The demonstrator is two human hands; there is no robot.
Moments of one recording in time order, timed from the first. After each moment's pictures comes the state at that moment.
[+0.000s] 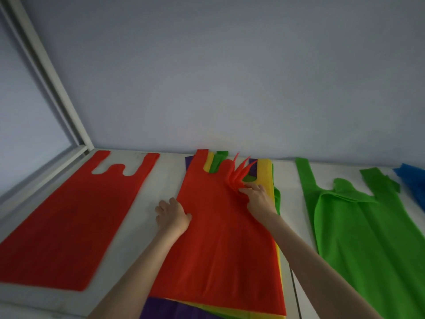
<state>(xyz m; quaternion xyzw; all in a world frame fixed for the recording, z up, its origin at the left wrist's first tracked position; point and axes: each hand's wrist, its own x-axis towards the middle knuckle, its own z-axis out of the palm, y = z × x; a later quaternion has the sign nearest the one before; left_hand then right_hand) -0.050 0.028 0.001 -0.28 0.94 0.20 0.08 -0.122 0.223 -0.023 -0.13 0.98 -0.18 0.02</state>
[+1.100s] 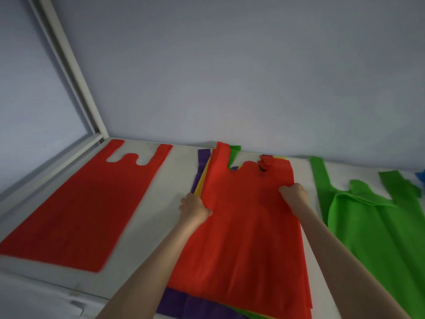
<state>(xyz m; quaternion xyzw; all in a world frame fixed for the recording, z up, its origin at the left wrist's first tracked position) -0.055 0.039 -0.005 -0.29 0.89 0.32 0.12 -0.130 0.254 0.000 0.20 0.89 -0.40 0.08</state>
